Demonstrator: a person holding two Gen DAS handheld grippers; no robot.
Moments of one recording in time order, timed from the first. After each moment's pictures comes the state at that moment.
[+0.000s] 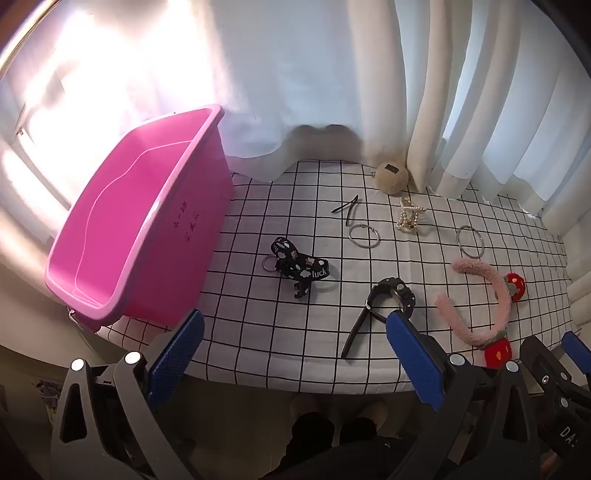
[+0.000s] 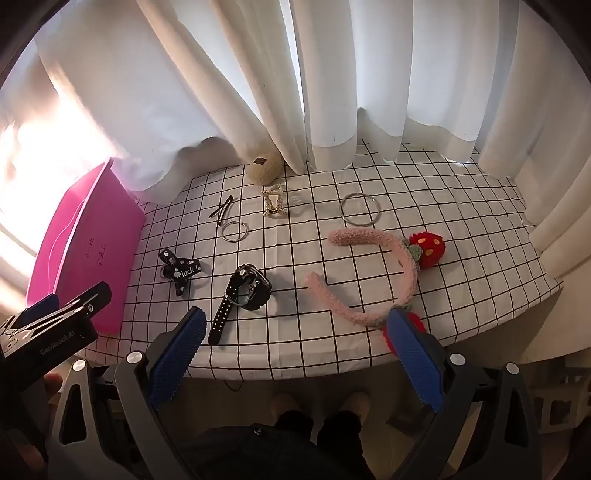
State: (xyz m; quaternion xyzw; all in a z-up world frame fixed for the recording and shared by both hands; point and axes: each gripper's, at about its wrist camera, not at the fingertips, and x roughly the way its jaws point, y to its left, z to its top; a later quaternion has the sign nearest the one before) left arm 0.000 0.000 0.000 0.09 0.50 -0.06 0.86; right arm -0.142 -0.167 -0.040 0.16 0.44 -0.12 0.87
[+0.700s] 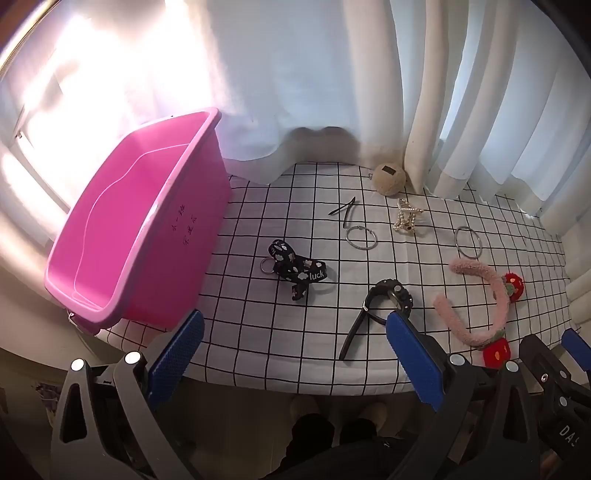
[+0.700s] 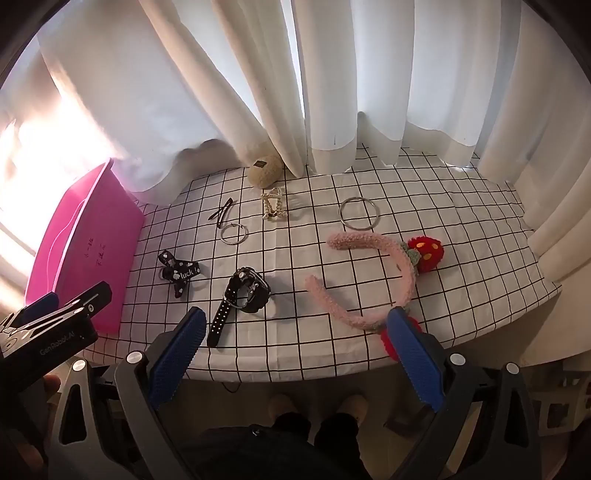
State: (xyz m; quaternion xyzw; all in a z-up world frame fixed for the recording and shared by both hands) left arm -0.003 -0.005 0.003 0.09 0.50 -0.06 0.86; right arm -0.139 -0.167 -0.039 0.16 0.44 -0.12 0.87
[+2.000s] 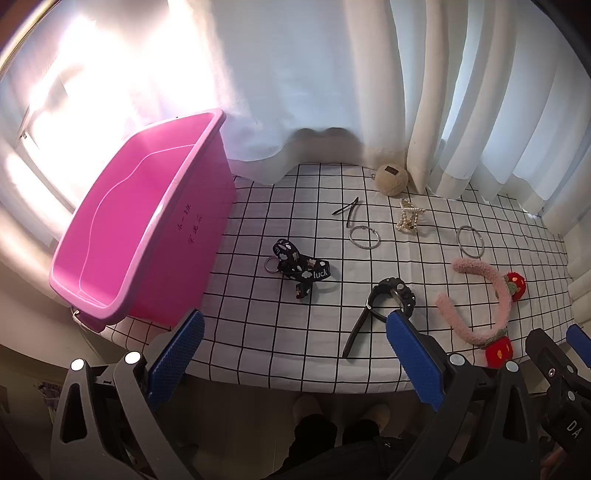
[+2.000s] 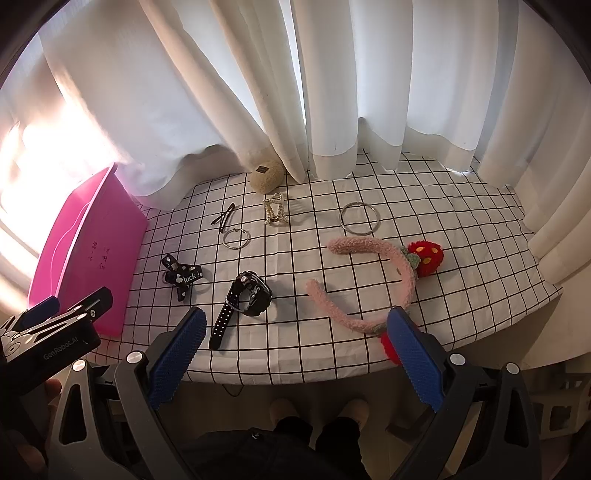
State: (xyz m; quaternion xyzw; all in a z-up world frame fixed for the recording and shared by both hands) left arm -0.005 0.001 0.004 0.09 0.50 -0.05 0.86; right arm -0.142 -0.165 -0.034 0.16 0.43 -0.12 0.88
